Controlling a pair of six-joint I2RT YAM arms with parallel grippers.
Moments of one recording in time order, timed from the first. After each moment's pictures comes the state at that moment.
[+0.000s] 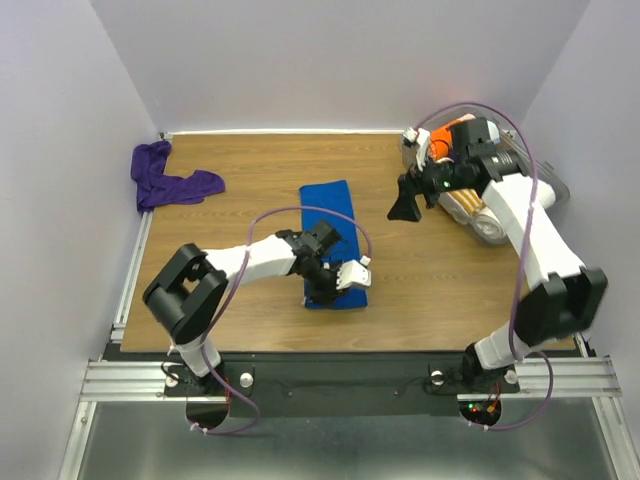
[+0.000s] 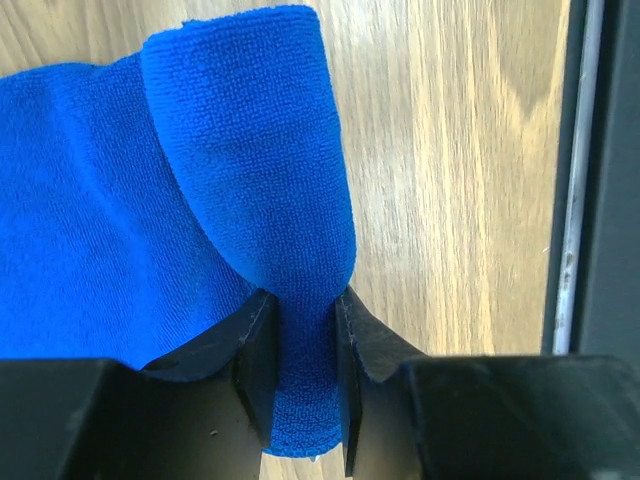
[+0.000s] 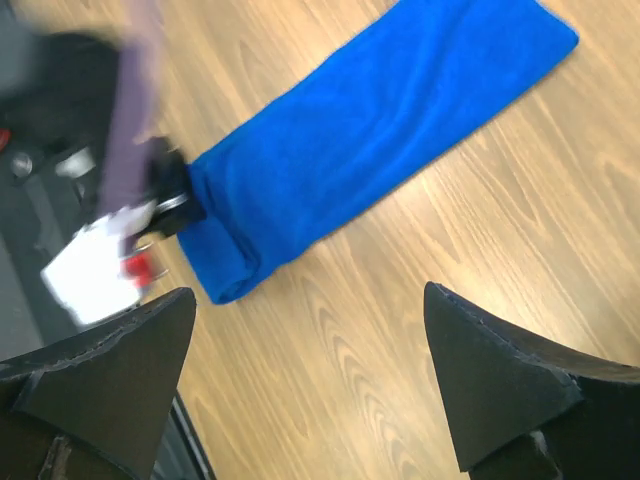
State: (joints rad) left arm -0.84 1.65 0.99 -0.54 0.49 0.72; right arm 0.20 1.61 1.61 -0.94 -0.81 -0.44
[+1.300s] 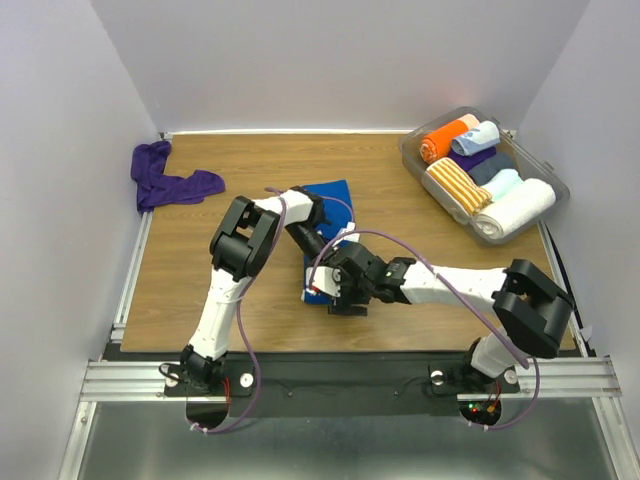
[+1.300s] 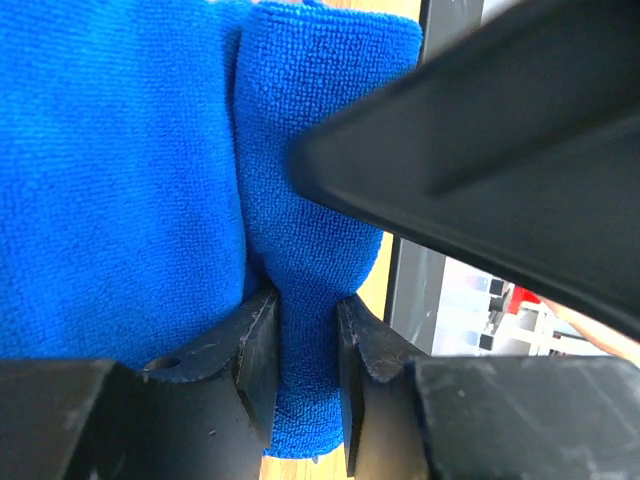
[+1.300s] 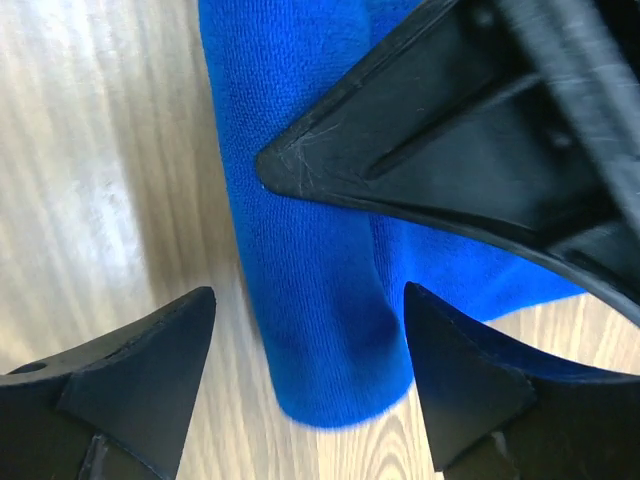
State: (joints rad) left arm -0.55 2.34 1.64 -1.33 1.01 0.86; right arm 0.98 1.53 0.88 -0.31 -0.07 -0.60
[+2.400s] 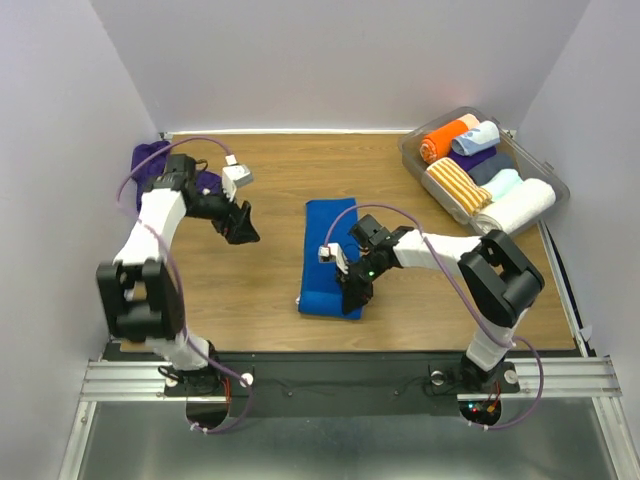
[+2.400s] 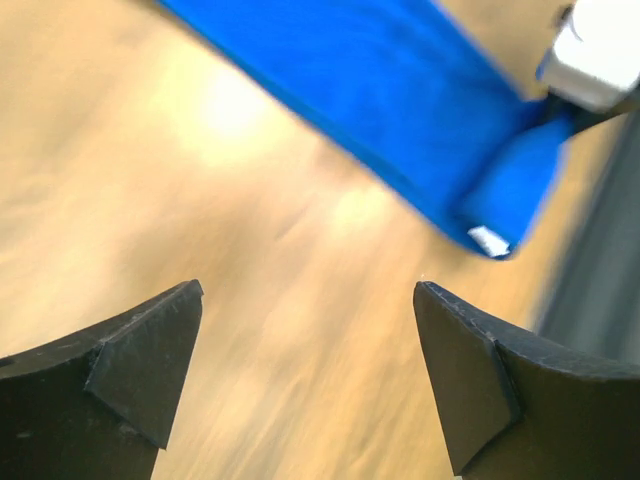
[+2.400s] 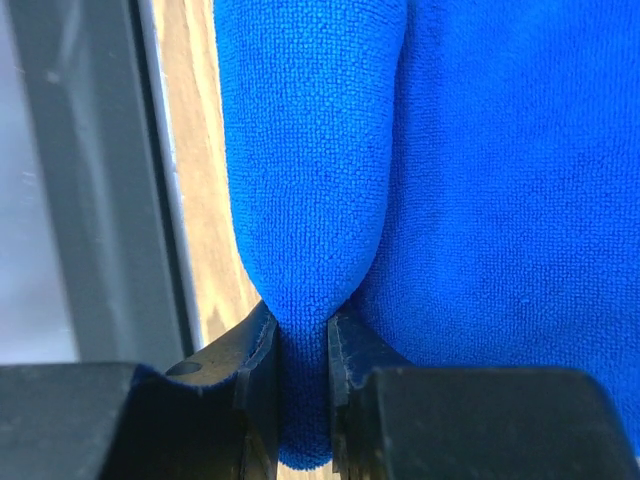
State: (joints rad) left arm 0.04 1.65 1.32 -0.99 0.92 0.81; right arm 0.73 1.76 1.01 -0.49 -0.80 -0.42
